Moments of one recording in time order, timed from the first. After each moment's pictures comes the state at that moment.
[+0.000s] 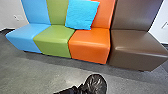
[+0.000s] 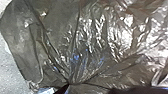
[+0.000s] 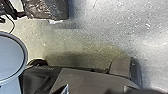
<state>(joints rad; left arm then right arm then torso) 0.66 3.16 -2.70 -0.74 0.51 -0.13 -1.13 1.91 -1.24 -0.20 -0.13 0.50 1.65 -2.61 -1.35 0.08</state>
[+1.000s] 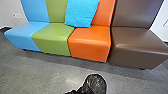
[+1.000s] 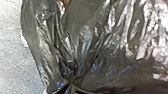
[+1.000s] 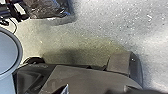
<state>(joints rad) 0.71 3.15 -2.70 -0.68 0.42 -0.12 -1.14 1.92 -1.24 -0.21 -0.13 0.50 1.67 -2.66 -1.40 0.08</state>
